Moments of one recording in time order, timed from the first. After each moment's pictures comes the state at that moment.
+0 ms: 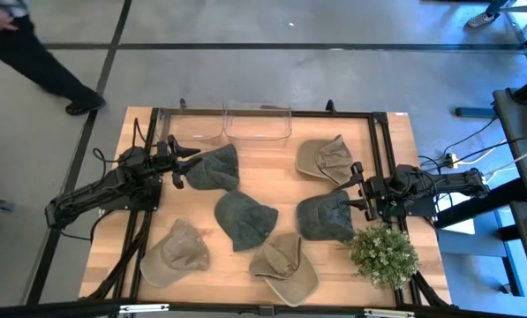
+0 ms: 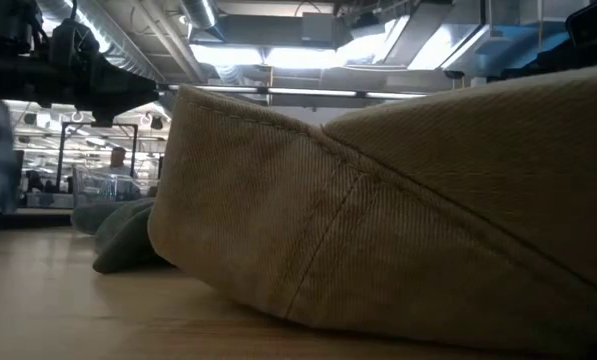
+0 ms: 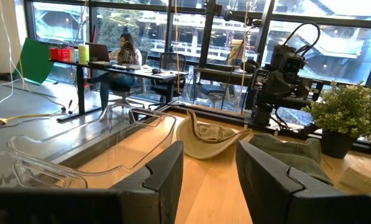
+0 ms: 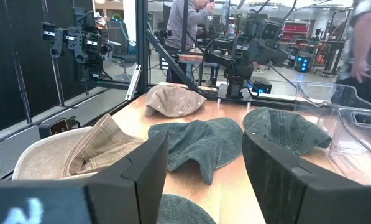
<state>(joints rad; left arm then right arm) 0.49 0.00 0.02 0.05 0.17 -0.15 0.11 0.00 0.01 0.01 -0.11 -0.06</state>
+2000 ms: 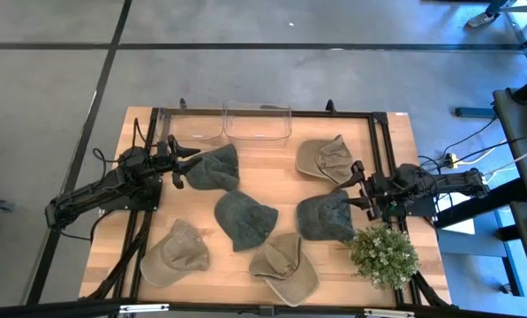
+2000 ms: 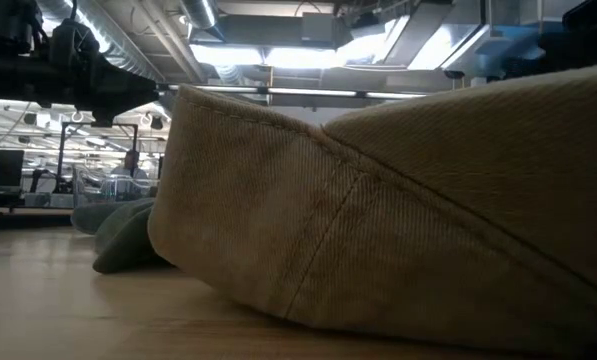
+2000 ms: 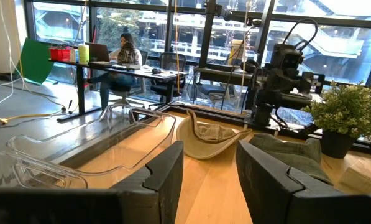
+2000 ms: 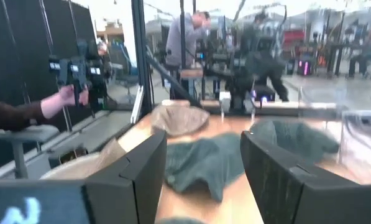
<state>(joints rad) 0.49 0.00 0.02 0.06 0.17 -0.15 0.11 0.00 0.01 0.10 -0.11 0.05</state>
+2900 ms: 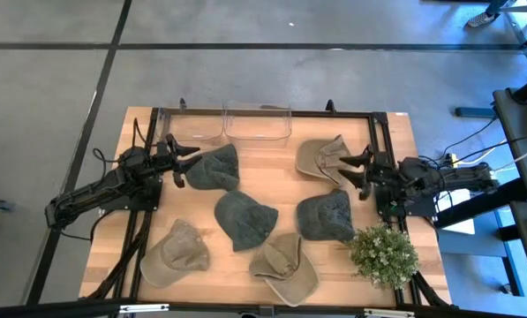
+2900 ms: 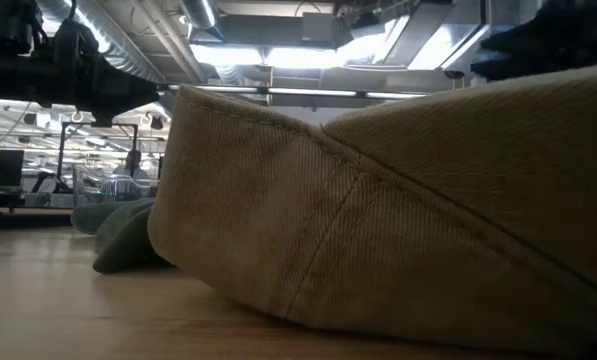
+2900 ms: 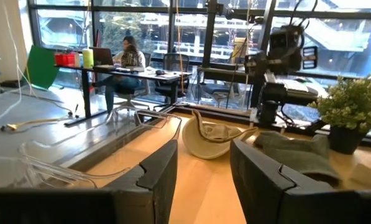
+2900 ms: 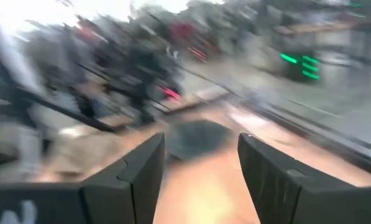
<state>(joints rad) 0.49 0.00 0.02 0.06 0.13 -0.09 0.11 0.20 0.22 -0.02 0.39 0.21</state>
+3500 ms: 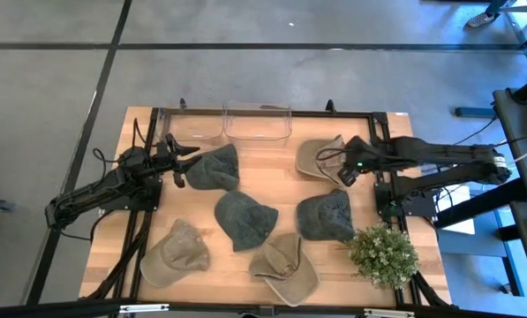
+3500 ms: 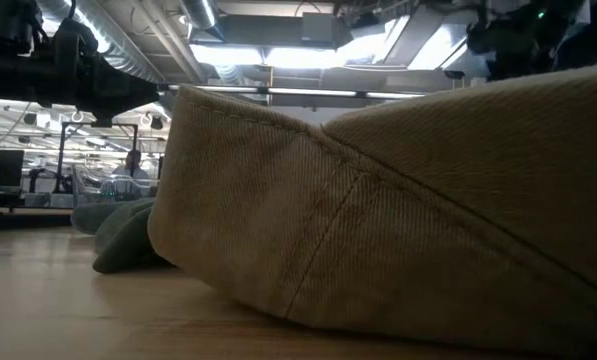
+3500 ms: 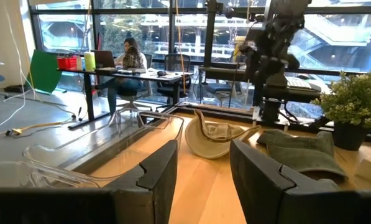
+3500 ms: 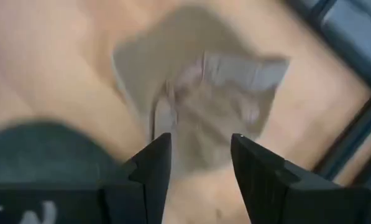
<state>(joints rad) 0.49 0.00 0.02 0.06 0.12 -0.07 -0.07 1.00 0.93 -1.14 0.38 0.60</state>
